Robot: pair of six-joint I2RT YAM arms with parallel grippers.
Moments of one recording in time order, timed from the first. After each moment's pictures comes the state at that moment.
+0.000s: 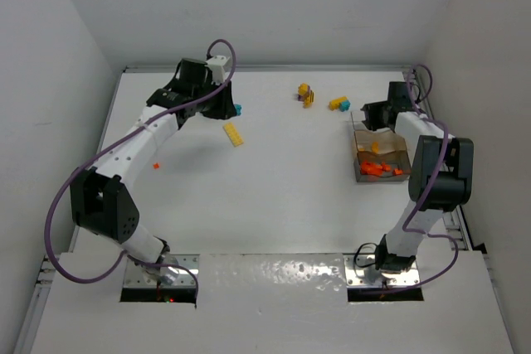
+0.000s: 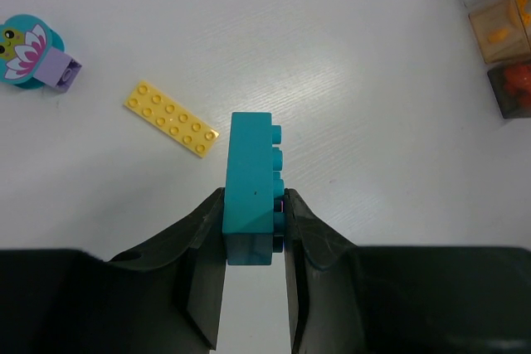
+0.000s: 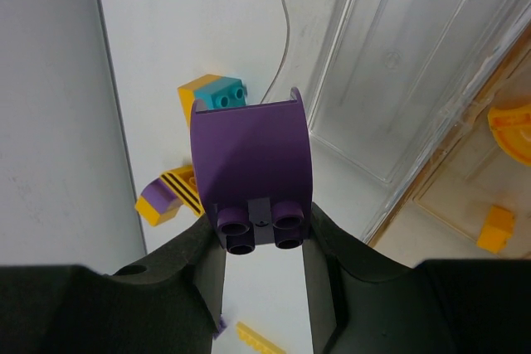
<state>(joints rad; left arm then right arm) -0.32 1.55 1.42 -0.57 0.24 -0.13 -0.13 1.81 1.14 -0.18 -0.01 1.31</state>
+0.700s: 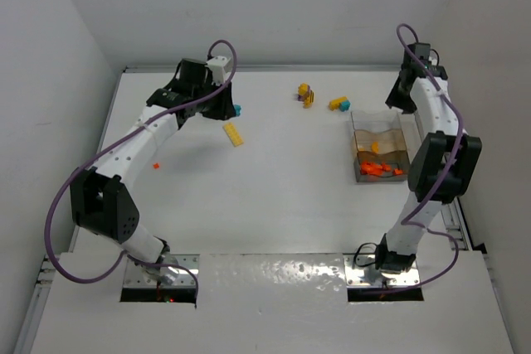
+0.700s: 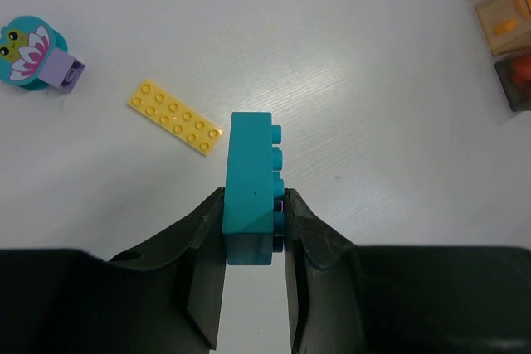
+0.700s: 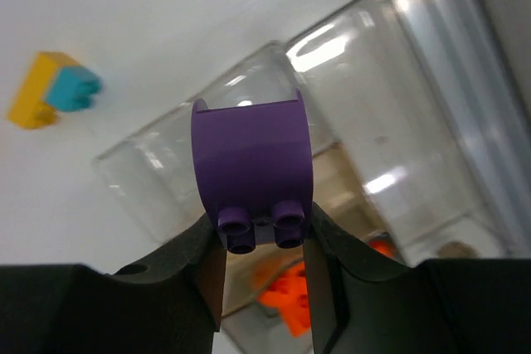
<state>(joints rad) -0.32 1.55 1.42 -0.58 0.24 -0.10 -0.15 1.89 1.68 -0.80 0.26 0.32</state>
